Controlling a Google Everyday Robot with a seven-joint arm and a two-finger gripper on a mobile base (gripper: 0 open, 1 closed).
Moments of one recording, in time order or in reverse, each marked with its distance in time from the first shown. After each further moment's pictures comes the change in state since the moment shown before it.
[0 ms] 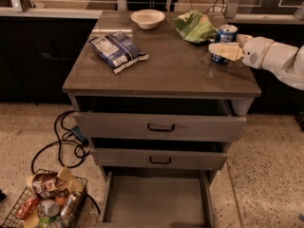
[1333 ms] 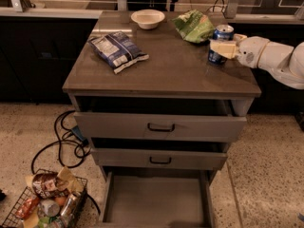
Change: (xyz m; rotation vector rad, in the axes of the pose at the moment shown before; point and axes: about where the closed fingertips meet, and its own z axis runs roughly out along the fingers) arm 0.000 0.006 0.010 -0.015 -0.001 0.002
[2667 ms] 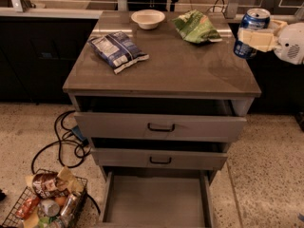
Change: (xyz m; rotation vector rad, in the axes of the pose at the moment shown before) arm -0.080 0.050 -0.101 0.026 -0.018 -0.072
